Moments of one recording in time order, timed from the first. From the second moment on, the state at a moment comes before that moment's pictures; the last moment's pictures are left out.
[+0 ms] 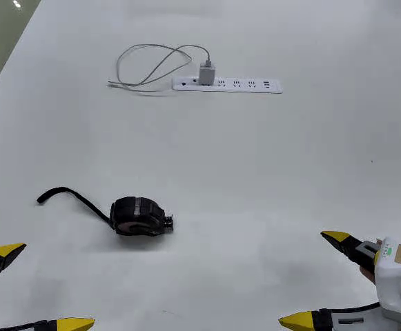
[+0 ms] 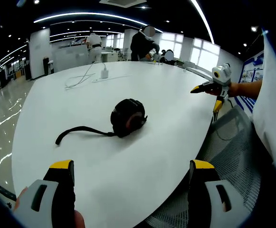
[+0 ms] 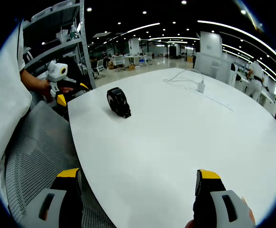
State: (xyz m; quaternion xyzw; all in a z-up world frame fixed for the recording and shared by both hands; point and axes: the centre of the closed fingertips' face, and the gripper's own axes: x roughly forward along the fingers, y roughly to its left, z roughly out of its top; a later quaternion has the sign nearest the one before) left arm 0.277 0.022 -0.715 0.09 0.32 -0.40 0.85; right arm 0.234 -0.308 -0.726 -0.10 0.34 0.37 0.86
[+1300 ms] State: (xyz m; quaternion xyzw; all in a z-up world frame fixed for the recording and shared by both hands) left arm 0.278 0.017 -0.711 0.10 0.31 -0.41 0.85; right arm 0.233 -0.305 -0.728 -0.10 0.35 0.38 0.85
